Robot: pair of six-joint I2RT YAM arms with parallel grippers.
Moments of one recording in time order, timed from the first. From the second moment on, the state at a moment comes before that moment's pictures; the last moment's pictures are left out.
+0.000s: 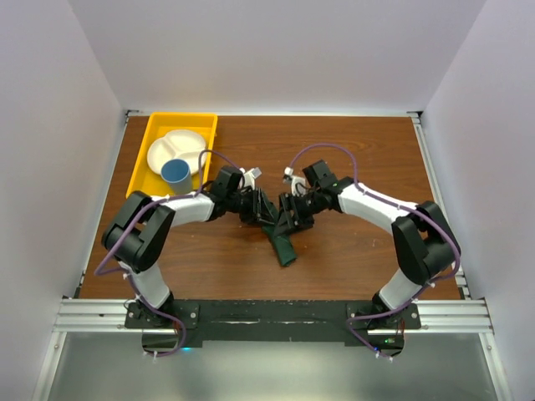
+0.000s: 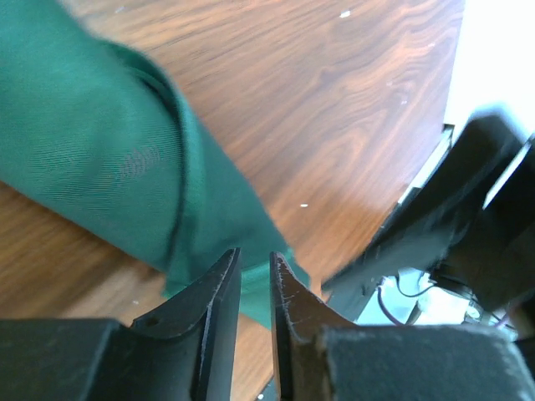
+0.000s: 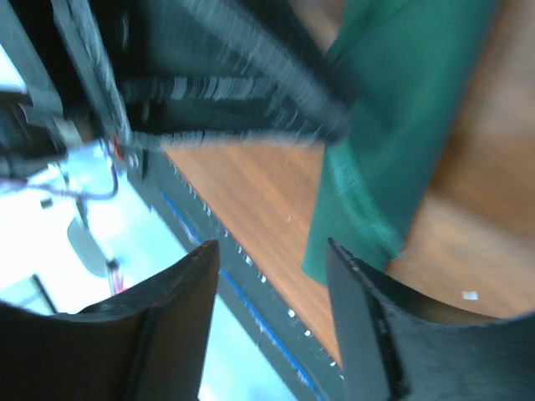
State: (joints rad) left arm -0.53 1.76 0.88 0.07 0.62 -0.73; right arm 0.56 1.64 1.01 -0.45 -0.69 0.40
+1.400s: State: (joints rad) left arm -0.38 1.09 0.85 -0.39 0.46 -0.67; right arm 0.66 1.87 1.20 -0.47 -0.30 0.38
